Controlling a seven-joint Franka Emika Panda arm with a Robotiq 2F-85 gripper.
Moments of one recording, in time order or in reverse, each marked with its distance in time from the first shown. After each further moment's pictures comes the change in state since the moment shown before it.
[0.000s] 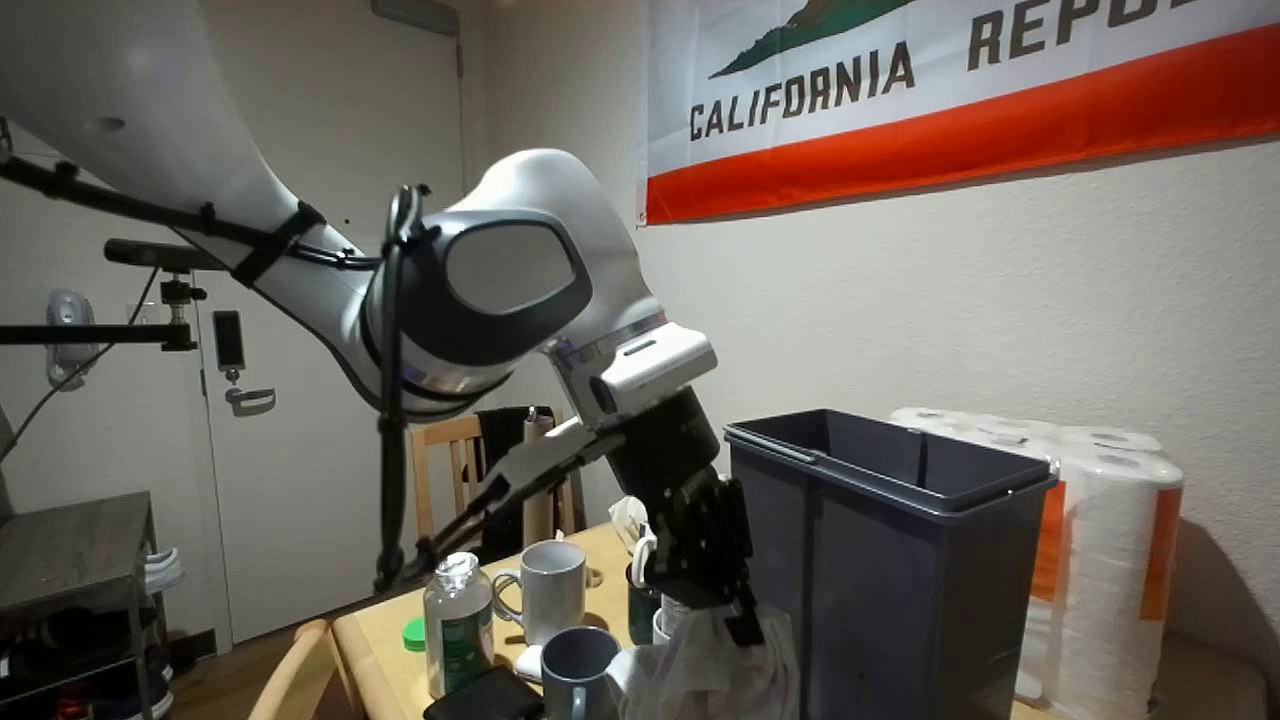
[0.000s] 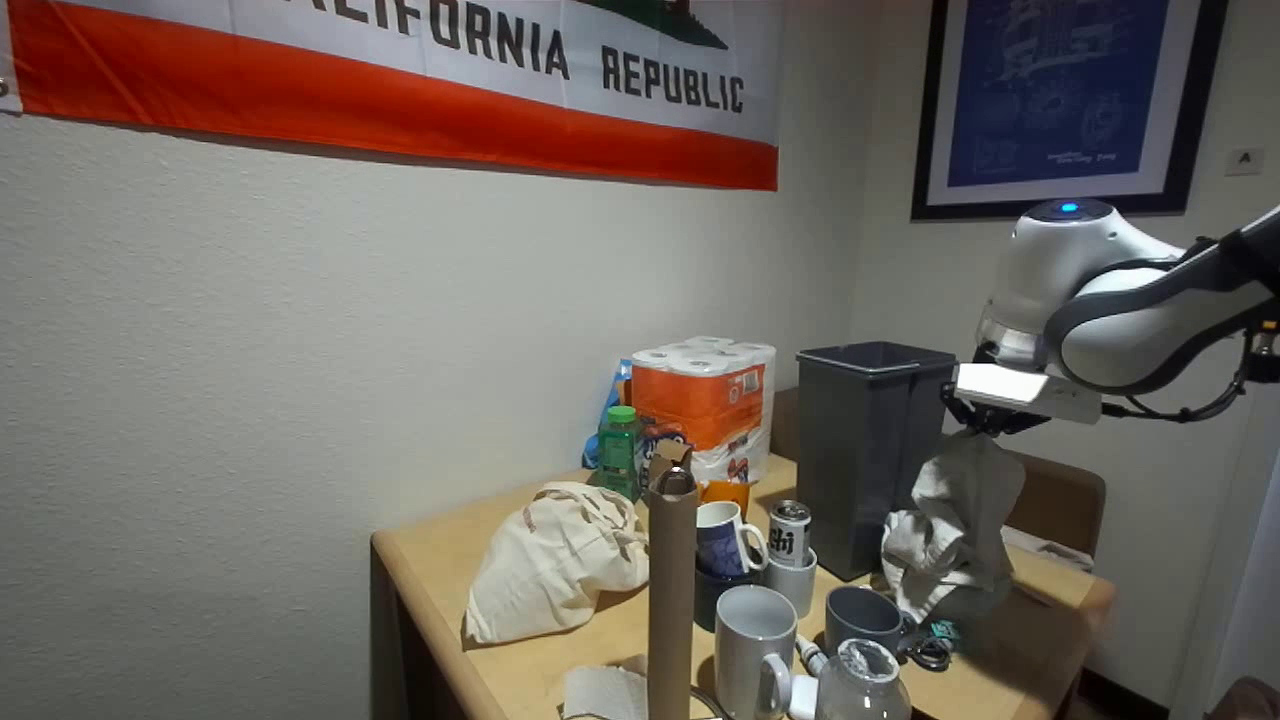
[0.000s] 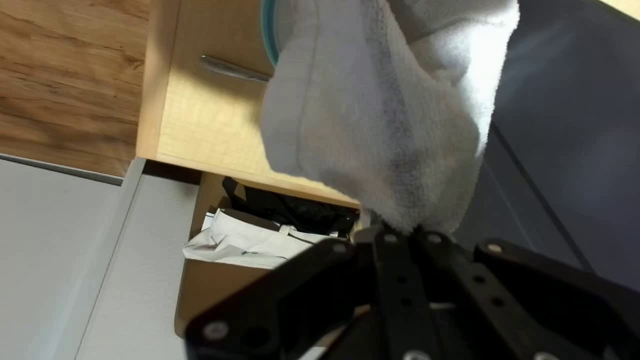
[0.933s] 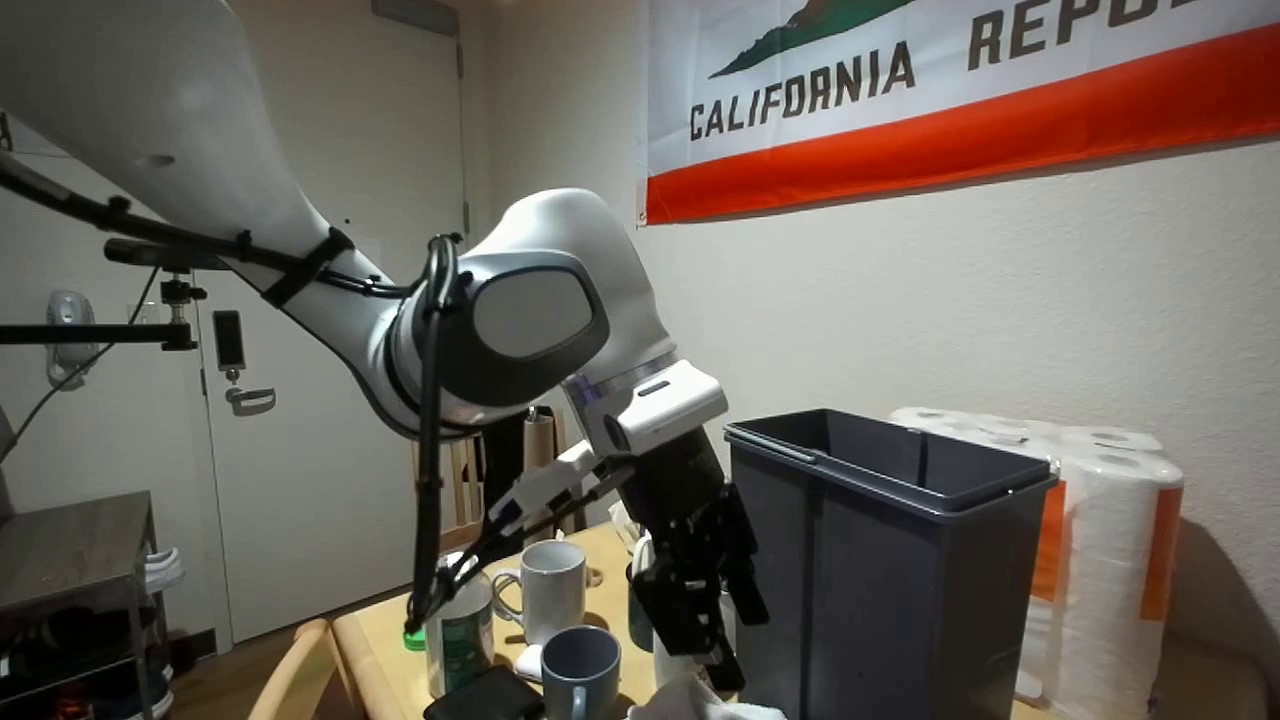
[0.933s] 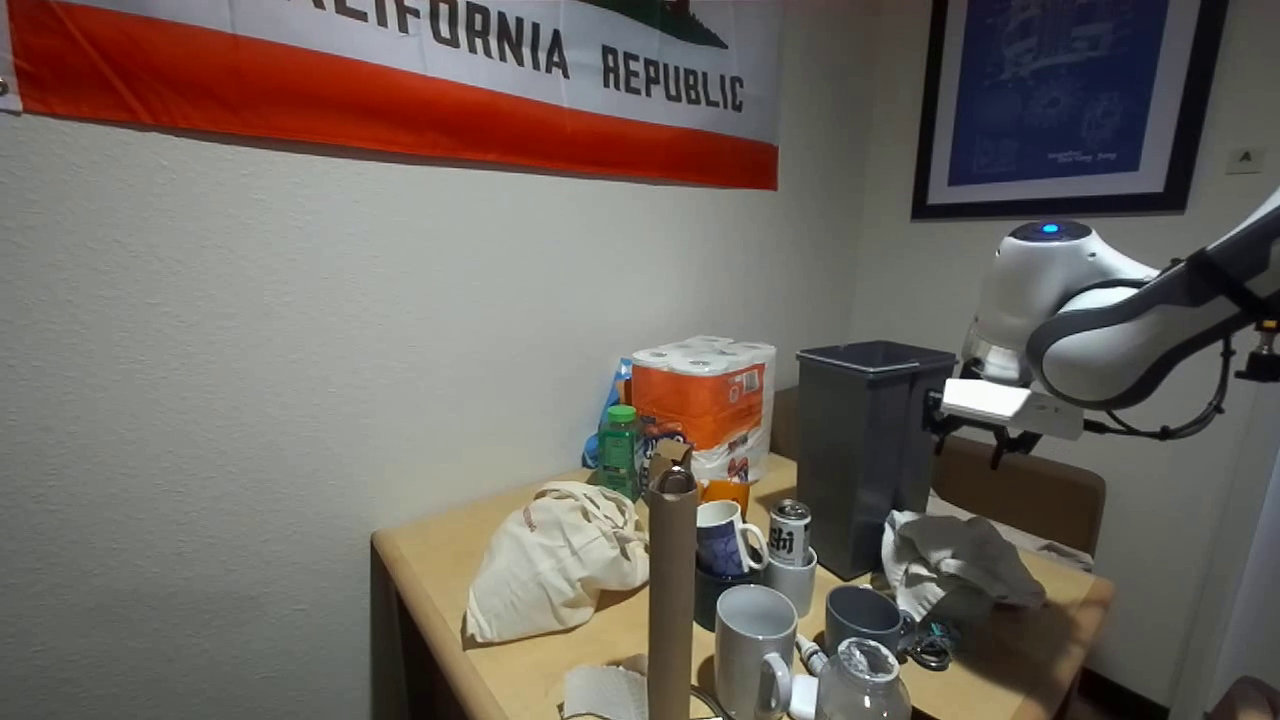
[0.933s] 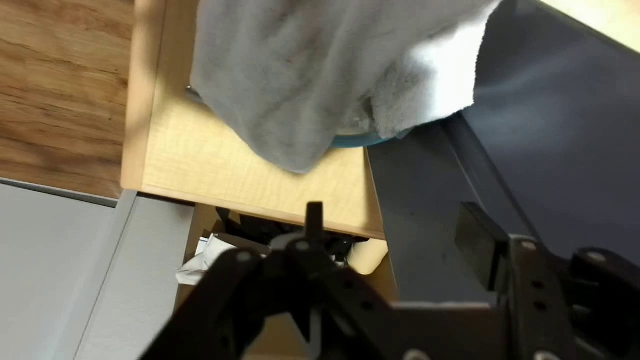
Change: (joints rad) arm 0.090 0.058 -0.074 0.012 0.033 0.018 0.000
